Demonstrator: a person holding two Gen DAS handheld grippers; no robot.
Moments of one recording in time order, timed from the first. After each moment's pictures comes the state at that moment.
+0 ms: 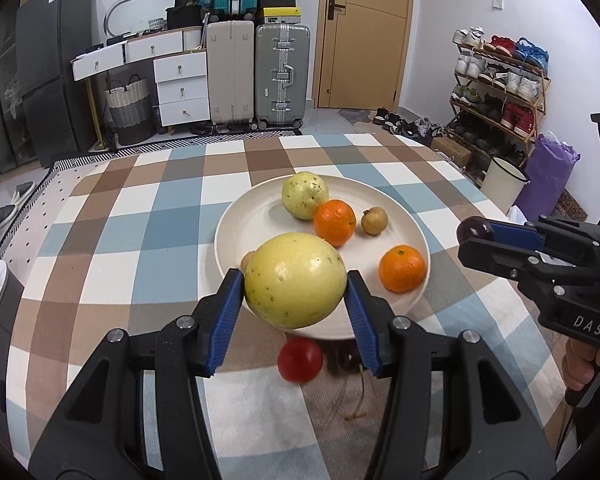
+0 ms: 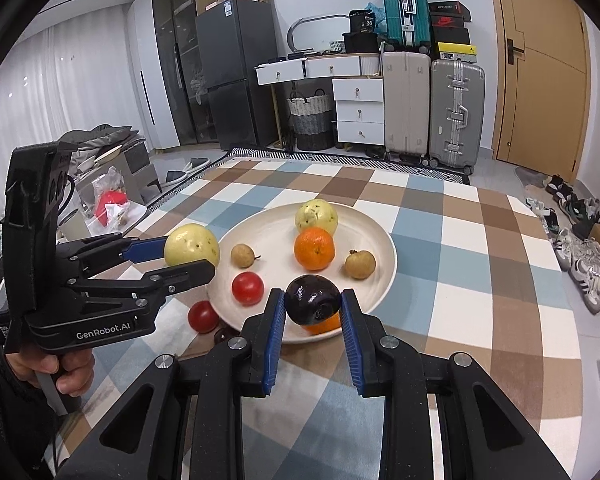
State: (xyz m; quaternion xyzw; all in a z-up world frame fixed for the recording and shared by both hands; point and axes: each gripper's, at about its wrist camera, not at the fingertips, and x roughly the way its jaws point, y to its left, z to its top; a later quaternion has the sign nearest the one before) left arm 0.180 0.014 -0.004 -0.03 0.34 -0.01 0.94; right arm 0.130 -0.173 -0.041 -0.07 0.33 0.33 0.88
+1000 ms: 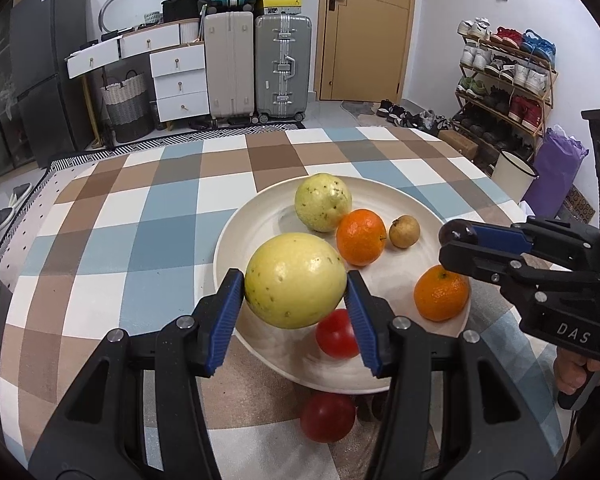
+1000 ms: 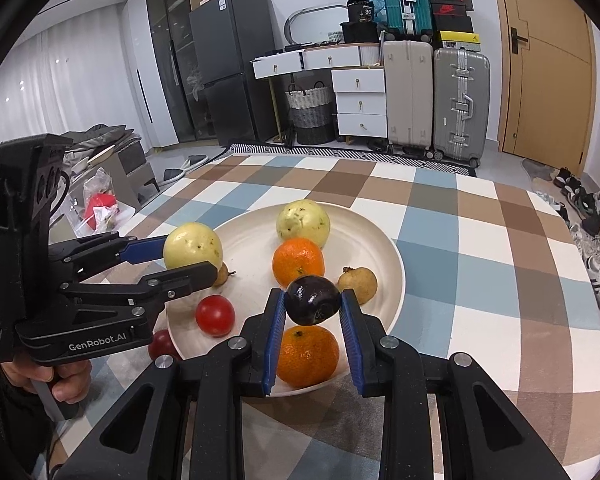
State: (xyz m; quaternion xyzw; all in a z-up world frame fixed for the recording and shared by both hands) left arm 0.236 0.025 -0.029 -0.02 0.36 -0.01 0.93; right arm 0.185 -0.152 -0.071 -0.06 0.34 0.33 0.88
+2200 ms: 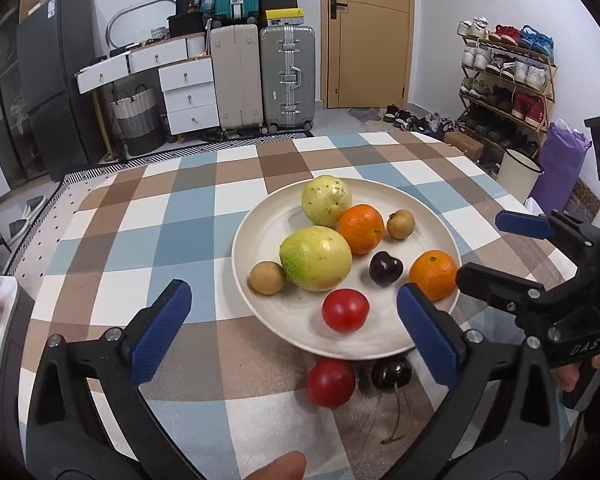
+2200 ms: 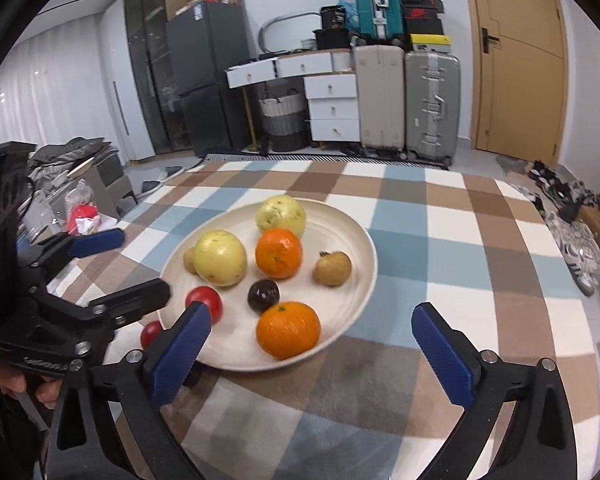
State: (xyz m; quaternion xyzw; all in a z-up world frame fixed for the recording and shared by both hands) left arm 0.198 0.022 -0.015 0.00 0.34 0.01 0.94; right arm 0.163 -0.170 -0.070 -0.05 0.34 0.28 0.90
